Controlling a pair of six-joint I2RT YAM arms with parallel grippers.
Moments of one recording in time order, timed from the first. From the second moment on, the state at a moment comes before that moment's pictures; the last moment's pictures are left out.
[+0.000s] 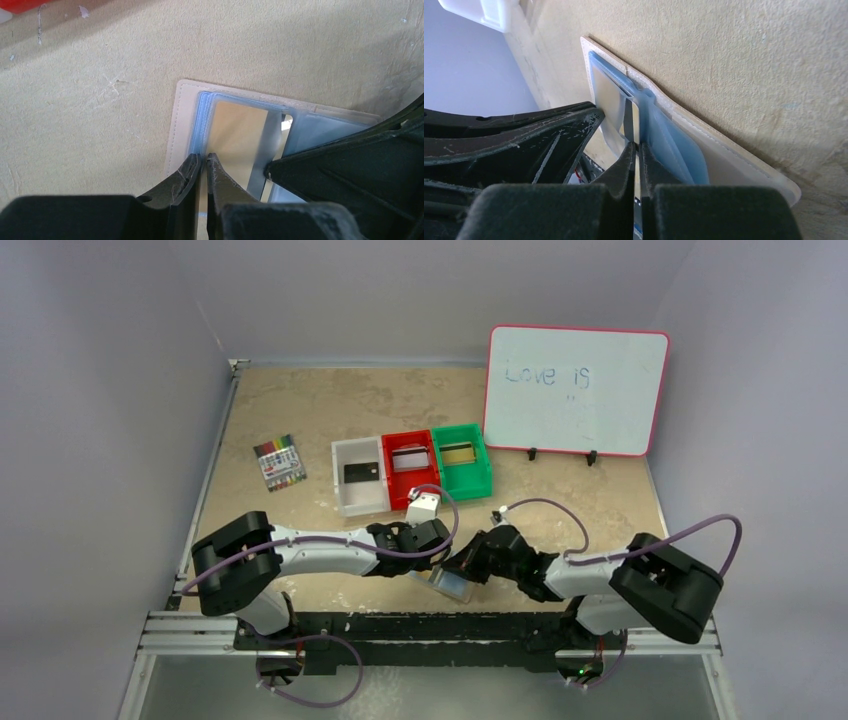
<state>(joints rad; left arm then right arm) -1.17 1.57 0.82 -0.32 -0.43 -0.86 0.91 1.33 0.19 0.50 -0.04 1.43</state>
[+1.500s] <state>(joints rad) -1.18 1.57 0.83 -0.33 -0.44 -0.89 0.91 1.09 0.12 0.29 -0.02 1.49</state>
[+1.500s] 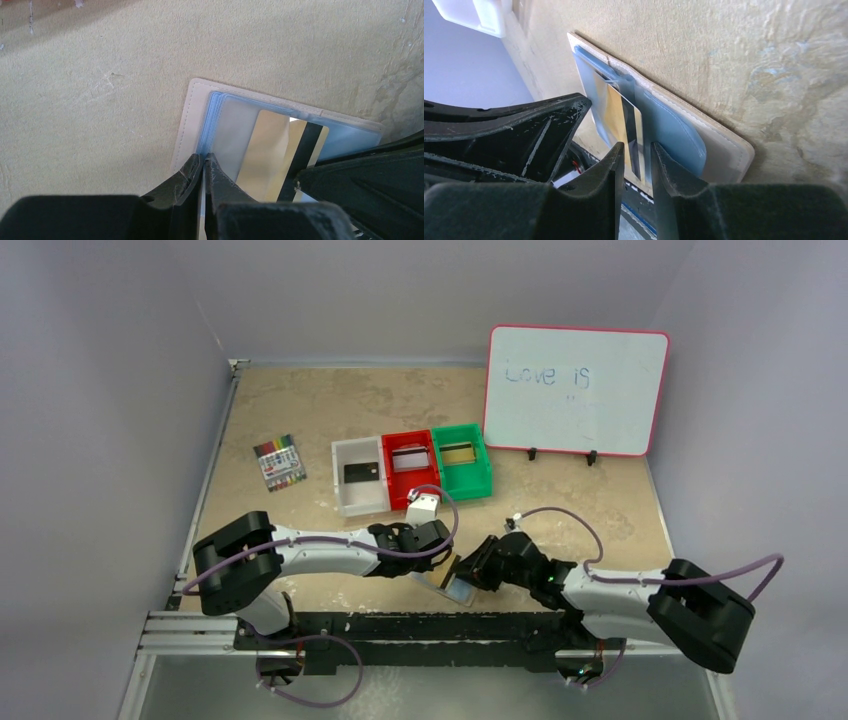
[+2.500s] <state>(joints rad) -1.18 1.54 0.81 -0.44 -0.49 -0.94 0.91 0.94 0.14 0.17 0.02 1.48</state>
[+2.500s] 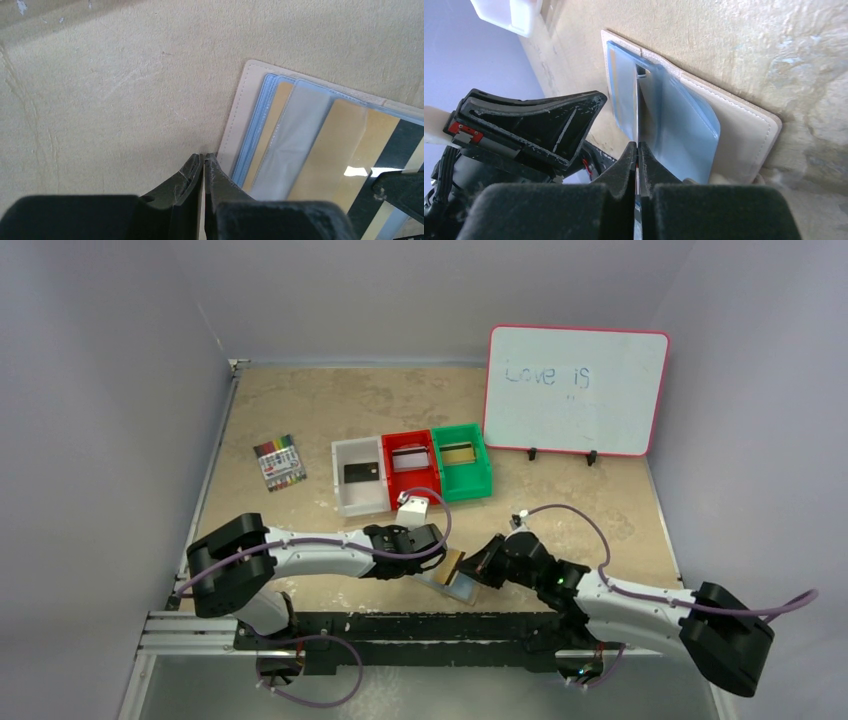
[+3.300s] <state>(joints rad) -1.18 1.41 0.79 -0.41 -0.51 -0.94 0.91 1.05 0.21 0.17 0.00 1.34</state>
